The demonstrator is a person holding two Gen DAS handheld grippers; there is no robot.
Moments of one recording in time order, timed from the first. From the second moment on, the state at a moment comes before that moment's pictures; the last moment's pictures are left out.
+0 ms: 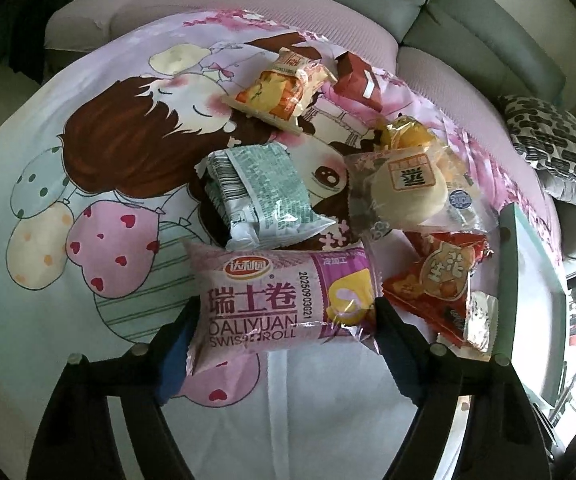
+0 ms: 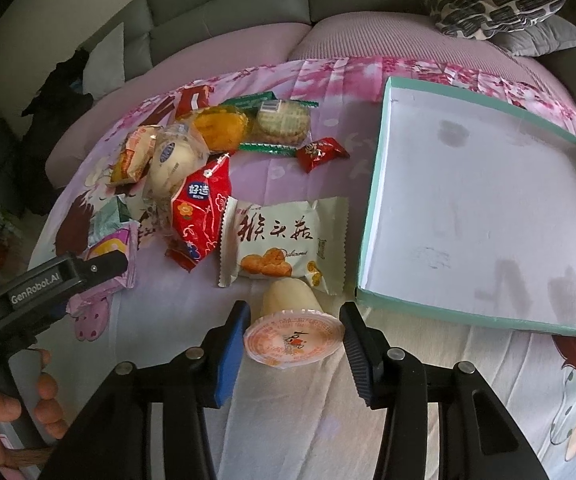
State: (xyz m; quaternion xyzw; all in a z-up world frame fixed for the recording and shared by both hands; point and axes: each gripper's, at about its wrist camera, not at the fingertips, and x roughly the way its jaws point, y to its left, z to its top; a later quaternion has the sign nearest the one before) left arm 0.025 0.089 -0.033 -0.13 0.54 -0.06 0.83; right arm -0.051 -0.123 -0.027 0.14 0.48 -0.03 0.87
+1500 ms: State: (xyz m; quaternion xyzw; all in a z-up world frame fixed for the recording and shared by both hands) left arm 0.061 -0.139 0.068 0.04 0.45 -0.26 0.85; right arm -0.038 -0.314 0.028 0.26 0.37 -0.25 0.86
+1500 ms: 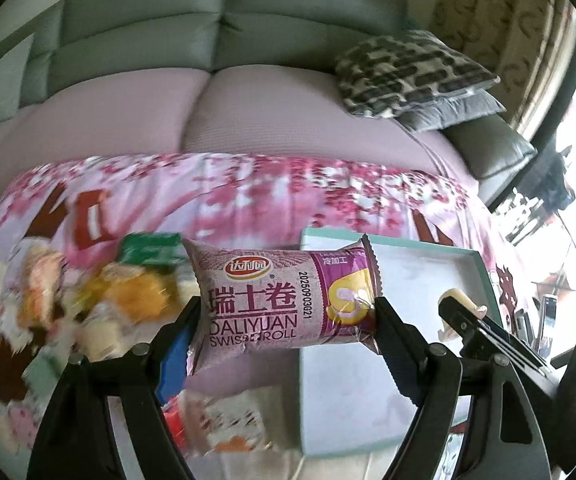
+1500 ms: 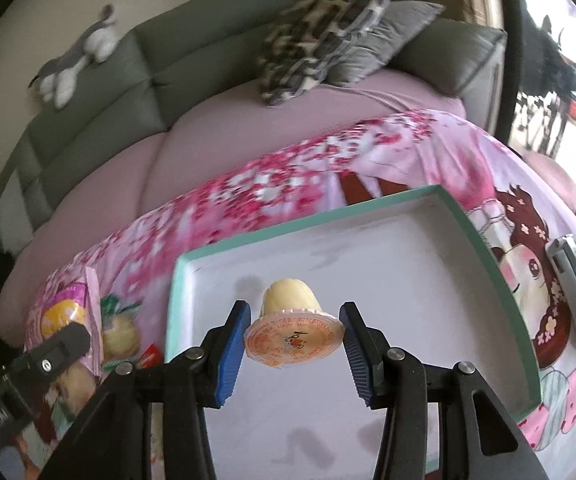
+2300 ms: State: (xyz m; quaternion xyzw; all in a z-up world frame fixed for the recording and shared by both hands) left arm 0.086 -0.243 0.007 0.08 0.48 -0.31 0.82; right arm -0.034 -0.379 -0.015 0.27 0.40 -0.32 0.82
